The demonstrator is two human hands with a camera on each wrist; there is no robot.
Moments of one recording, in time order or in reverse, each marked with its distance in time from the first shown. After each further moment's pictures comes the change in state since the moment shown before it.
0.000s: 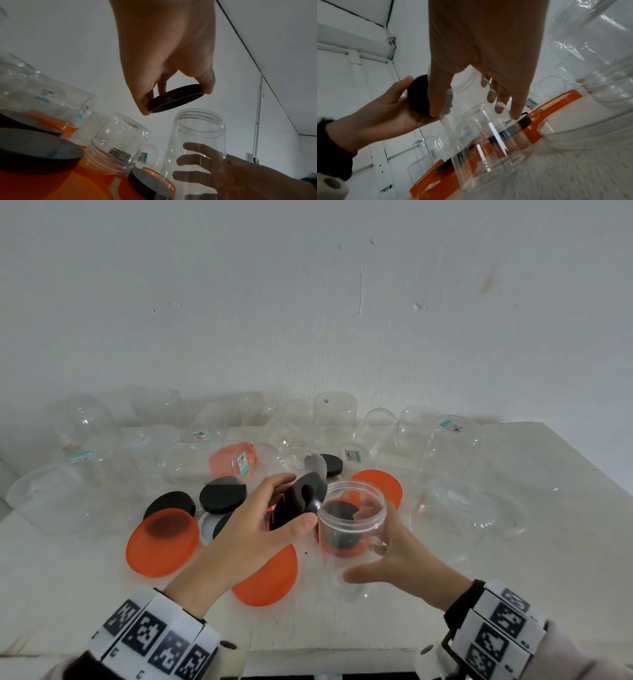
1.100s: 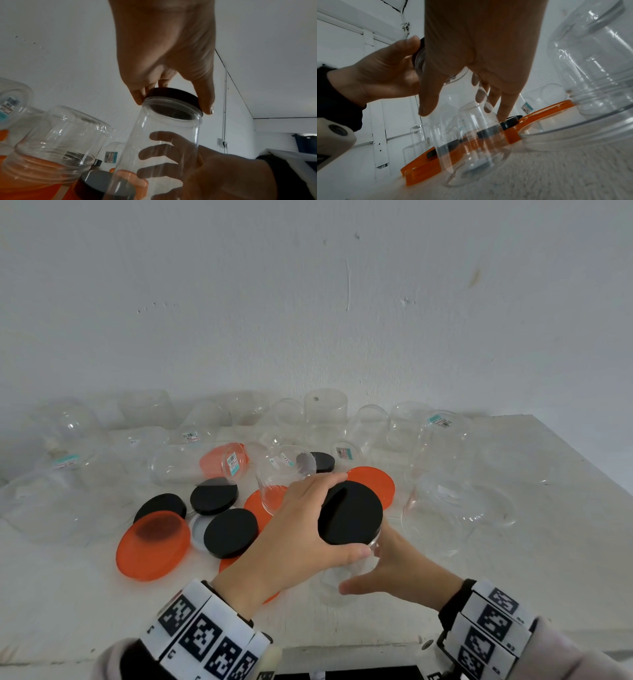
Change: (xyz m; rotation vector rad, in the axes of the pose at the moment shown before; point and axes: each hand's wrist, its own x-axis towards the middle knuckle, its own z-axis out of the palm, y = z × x) left_hand 0.011 0.022 0.044 0.382 -0.133 0.199; right_hand -0.002 0.015 -0.002 -0.182 -0.058 -0.038
